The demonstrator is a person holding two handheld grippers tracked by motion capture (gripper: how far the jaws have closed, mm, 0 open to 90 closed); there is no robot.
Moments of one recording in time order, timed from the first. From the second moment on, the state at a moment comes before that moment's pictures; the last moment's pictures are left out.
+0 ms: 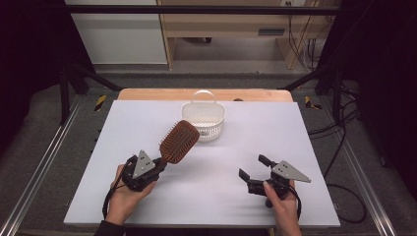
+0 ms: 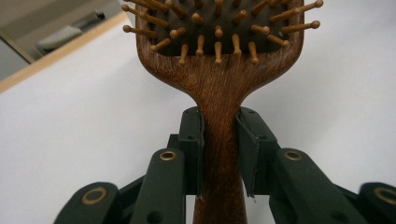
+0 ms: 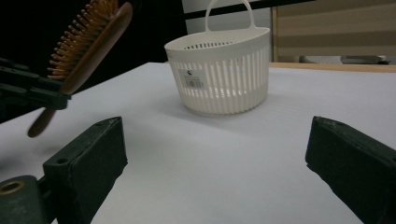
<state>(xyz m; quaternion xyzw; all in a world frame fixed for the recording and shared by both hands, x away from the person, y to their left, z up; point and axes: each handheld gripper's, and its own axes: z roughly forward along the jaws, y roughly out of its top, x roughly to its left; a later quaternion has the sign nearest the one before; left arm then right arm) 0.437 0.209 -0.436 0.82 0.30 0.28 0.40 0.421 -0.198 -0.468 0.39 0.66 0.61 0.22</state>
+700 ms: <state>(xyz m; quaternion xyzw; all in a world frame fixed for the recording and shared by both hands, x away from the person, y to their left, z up) 0.418 0.202 -0.445 0.78 0.28 0.31 0.46 0.433 -0.113 -0.430 0.36 0.64 0.66 0.14</state>
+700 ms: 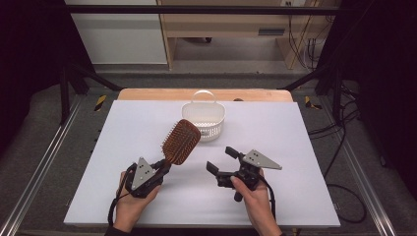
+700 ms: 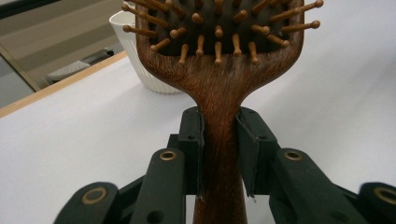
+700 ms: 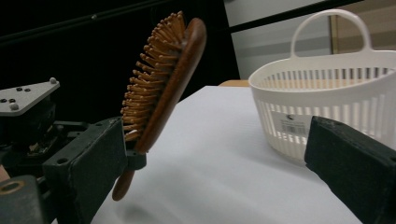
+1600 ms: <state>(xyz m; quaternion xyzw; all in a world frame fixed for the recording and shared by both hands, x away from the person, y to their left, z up) 0.401 0.186 -0.443 0.77 0.25 0.33 0.48 0.459 -0.051 -0.386 0.35 0.65 0.67 0.06</state>
